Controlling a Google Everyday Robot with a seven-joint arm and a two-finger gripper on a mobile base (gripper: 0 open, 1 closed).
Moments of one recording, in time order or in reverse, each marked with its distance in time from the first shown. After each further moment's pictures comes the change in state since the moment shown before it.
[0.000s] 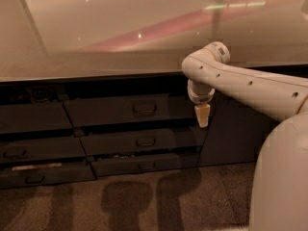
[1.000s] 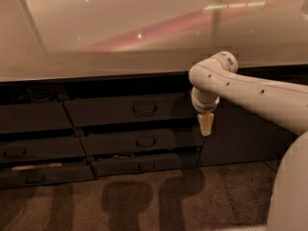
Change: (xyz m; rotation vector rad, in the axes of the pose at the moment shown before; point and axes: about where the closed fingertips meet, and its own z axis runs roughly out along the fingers) arm -0.002 0.030 0.007 -0.012 -0.047 0.003
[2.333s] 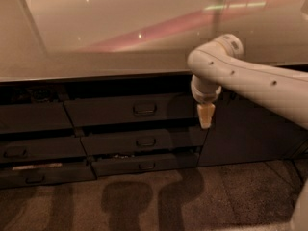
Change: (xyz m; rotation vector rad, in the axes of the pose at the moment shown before) arm -0.003 -0.005 -0.065 0.040 0.017 0.049
